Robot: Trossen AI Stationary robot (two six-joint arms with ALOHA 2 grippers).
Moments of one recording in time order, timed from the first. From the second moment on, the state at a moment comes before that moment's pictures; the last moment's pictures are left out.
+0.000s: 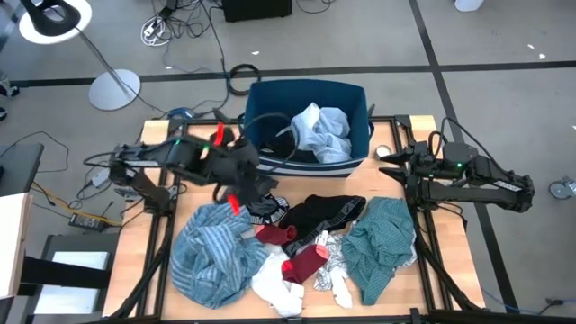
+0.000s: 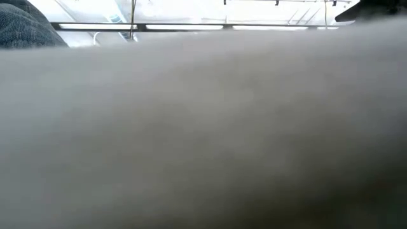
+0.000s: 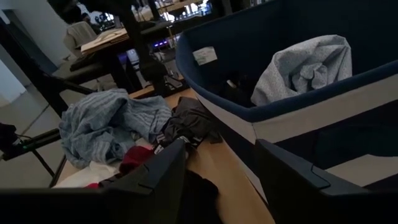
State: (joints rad) left arm -0.21 1.64 2.06 -1.56 -0.59 -0.43; right arm -0.14 0.18 0.57 -0.58 0.09 0.29
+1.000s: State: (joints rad) left arm 0.12 1.08 0.60 -0.56 -0.22 -0.46; right arm -0.14 0.18 0.57 -0.58 0.09 0.31
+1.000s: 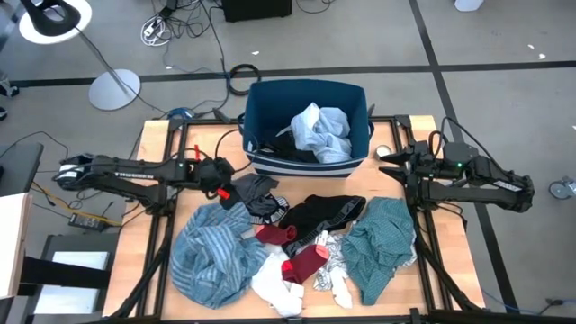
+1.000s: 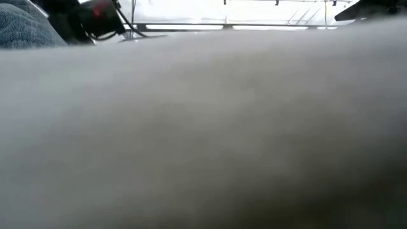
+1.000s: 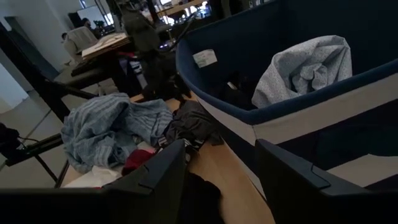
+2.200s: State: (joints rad) left arm 0.23 1.41 1.71 -0.51 0.15 -0.01; right arm -0.14 0.18 0.57 -0.58 0.10 0.31
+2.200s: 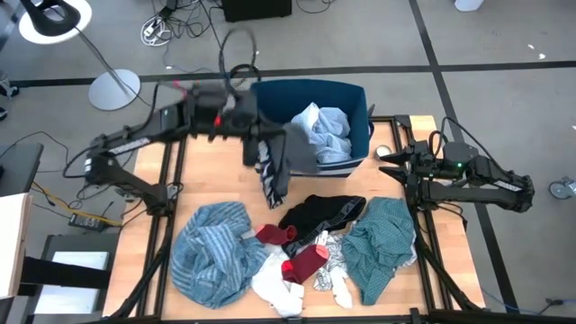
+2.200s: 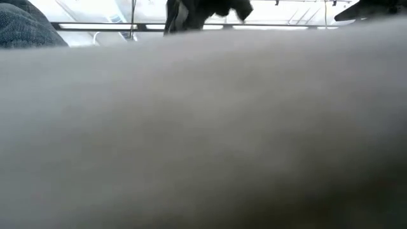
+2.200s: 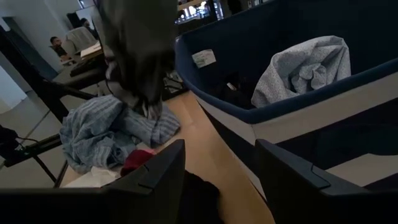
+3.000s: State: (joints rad) left arm 0.50 1.80 2.08 -0.83 0.17 0.07; right arm -0.14 0.18 0.54 -0.56 0.14 0.28
